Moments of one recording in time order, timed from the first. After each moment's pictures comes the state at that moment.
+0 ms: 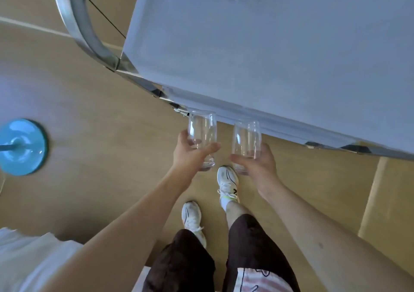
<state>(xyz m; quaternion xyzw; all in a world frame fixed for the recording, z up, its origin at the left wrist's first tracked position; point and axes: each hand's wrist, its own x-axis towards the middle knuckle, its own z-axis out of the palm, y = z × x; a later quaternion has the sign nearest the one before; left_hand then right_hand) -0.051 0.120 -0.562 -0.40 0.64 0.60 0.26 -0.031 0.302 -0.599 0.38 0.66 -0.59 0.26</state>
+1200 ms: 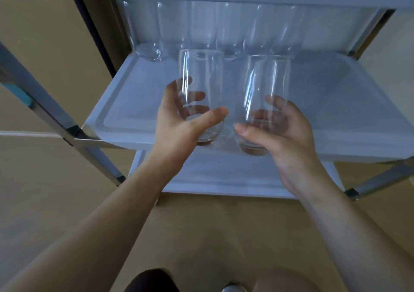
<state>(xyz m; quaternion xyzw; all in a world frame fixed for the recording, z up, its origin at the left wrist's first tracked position) -0.144 0.160 -0.749 0.06 0.67 0.74 -0.01 -0.092 0.330 -0.758 0.10 0.65 -0.74 -0.13</state>
